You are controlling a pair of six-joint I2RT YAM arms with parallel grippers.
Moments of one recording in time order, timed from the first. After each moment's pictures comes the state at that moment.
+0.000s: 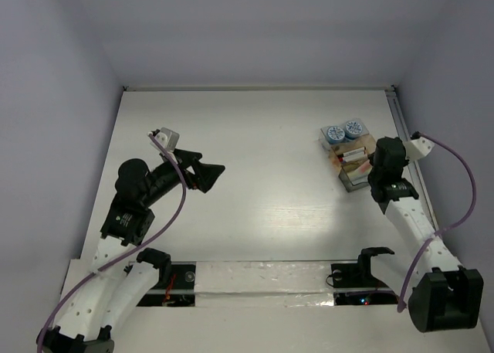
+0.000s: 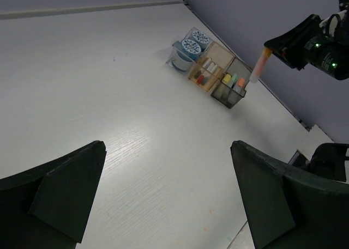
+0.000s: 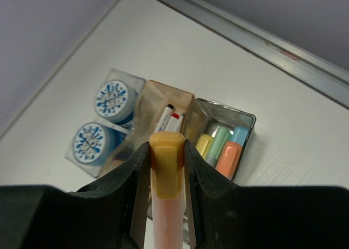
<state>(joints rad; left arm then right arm) -0.33 0.62 0.72 -0.15 0.45 -0.36 0.07 0.93 0.66 -0.11 0.66 0.67</state>
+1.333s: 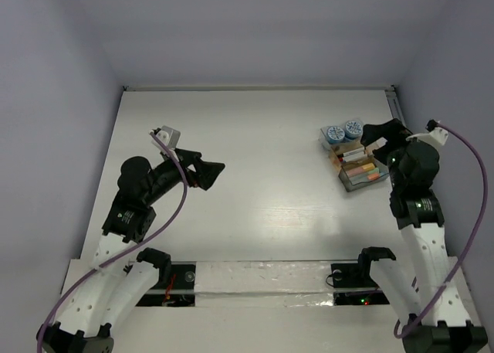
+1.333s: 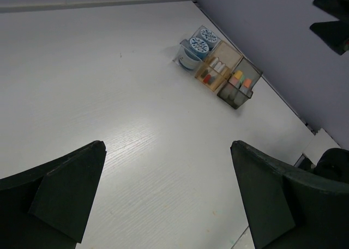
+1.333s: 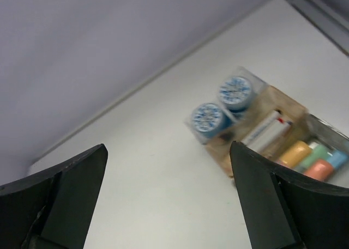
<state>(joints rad) -0.33 0.64 0.72 -0.15 0.42 -0.36 0.00 0.73 0.81 -0.22 0.18 0.62</state>
